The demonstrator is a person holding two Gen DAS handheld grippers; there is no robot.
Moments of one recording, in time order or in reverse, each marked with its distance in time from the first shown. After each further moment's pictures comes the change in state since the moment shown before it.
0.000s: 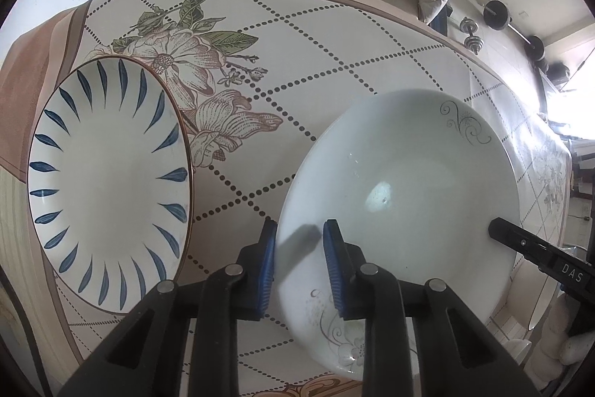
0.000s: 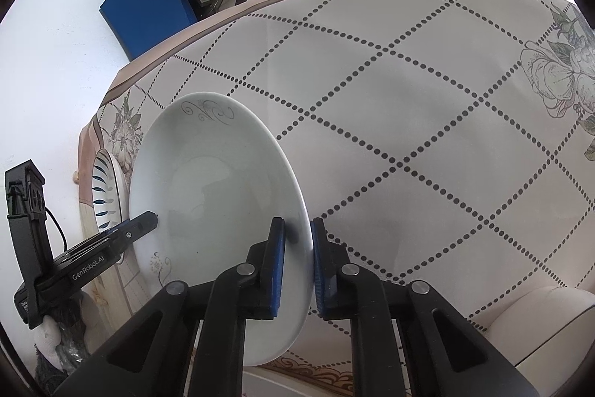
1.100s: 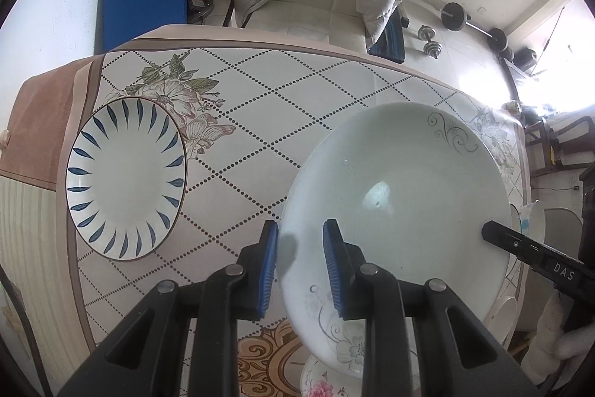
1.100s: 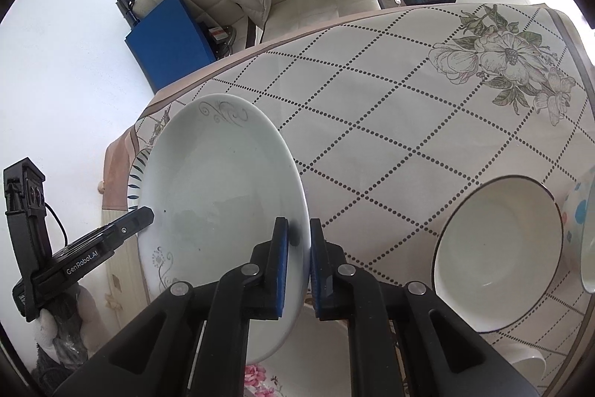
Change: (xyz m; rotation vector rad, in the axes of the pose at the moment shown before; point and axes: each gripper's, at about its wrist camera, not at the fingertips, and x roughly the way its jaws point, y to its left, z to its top) left arm -0.091 -0.046 -0.056 0.121 -0.130 -0.043; right arm -0.106 -0.003 -0.082 0.023 -0.157 0.030
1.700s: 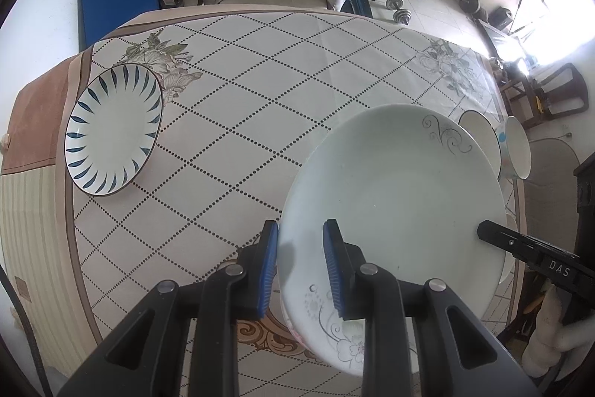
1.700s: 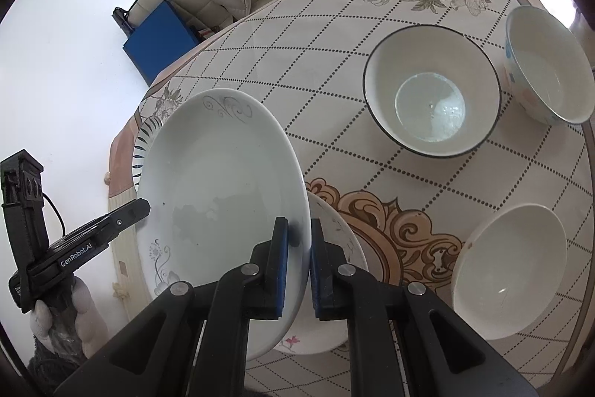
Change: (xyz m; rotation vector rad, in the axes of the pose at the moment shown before) left arm -0.021 -0.040 -0.086 0.132 0.043 -0.011; right arm -0.051 -0.038 -0.130 0.103 -0.025 0.012
